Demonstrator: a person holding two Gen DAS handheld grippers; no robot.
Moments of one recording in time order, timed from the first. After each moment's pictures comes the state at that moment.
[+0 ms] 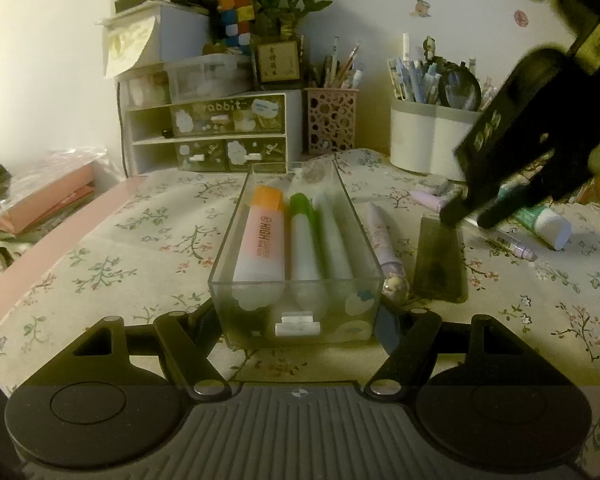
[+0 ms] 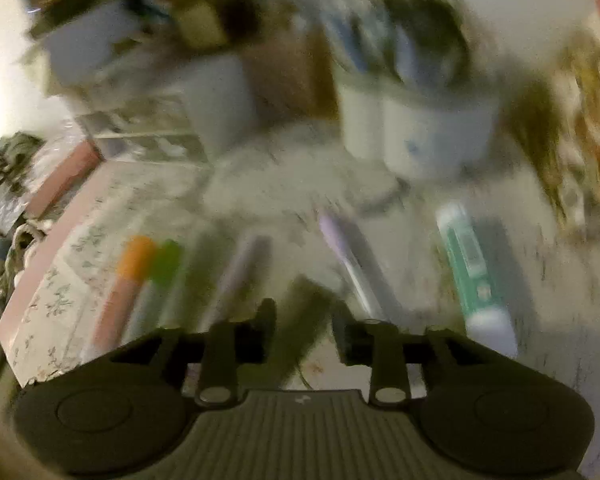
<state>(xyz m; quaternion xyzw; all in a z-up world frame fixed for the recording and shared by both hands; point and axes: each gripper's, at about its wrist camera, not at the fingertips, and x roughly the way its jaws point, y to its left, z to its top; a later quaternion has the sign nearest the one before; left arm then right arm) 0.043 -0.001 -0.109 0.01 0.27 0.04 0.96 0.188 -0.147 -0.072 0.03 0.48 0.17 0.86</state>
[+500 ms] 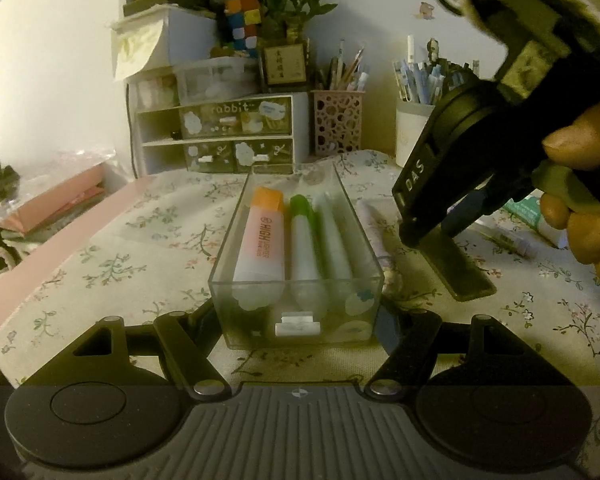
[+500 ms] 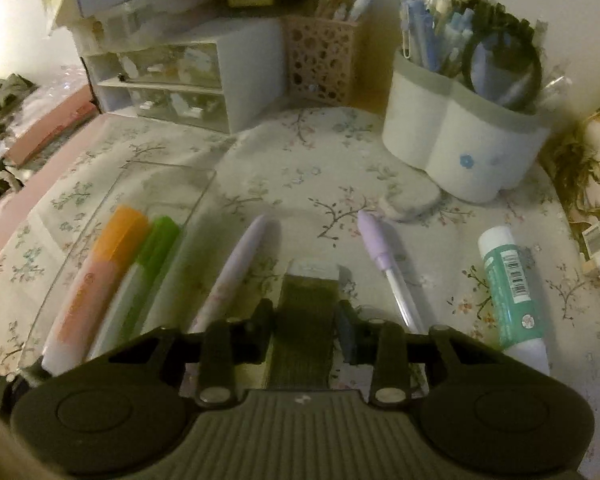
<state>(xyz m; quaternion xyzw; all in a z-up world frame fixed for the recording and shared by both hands) 0.037 -0.002 -0.109 0.02 0.27 0.05 0.96 0.184 -0.108 -0.084 -0.06 0.46 0.18 0.87</state>
